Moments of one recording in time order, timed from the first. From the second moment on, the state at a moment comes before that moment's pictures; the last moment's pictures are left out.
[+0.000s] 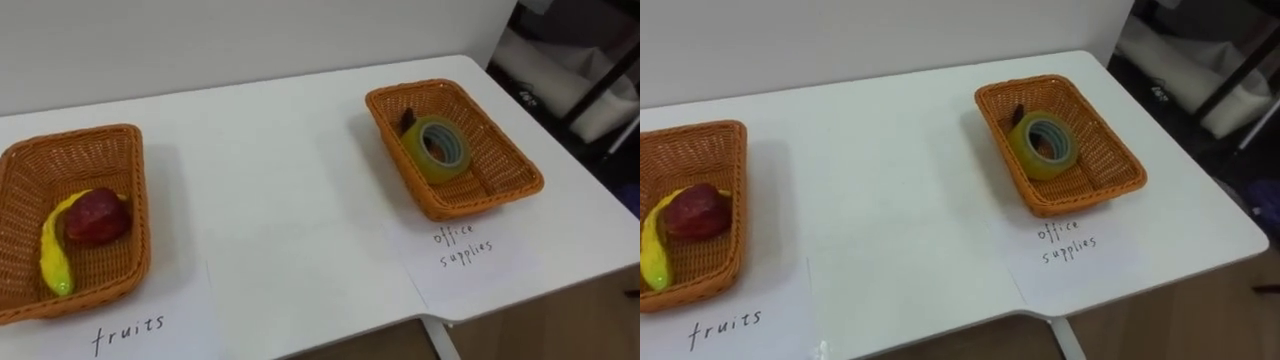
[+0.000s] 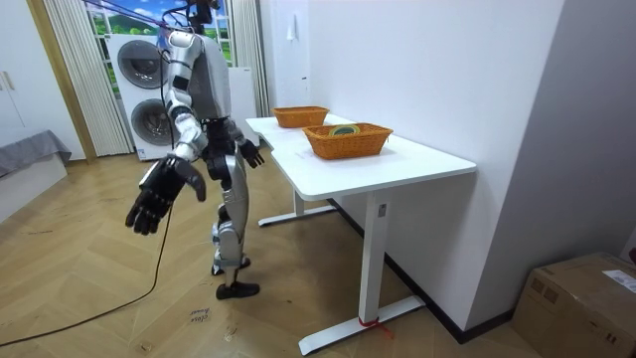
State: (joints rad) left arm 0.32 0.21 0.19 0.85 -0.03 0.06 0.24; right arm 0.26 -0.32 -0.71 0.62 0.91 -0.07 -0.84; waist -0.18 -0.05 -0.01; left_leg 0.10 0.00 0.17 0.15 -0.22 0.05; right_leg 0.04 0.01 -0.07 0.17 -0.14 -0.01
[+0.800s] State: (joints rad) left arm 0.30 0.17 0.11 0.91 -0.07 0.08 0.11; right arm 0.19 -0.22 -0.13 1.17 0.31 0.05 -0.13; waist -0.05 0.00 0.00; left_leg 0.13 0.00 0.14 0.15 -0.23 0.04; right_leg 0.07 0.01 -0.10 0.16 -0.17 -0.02
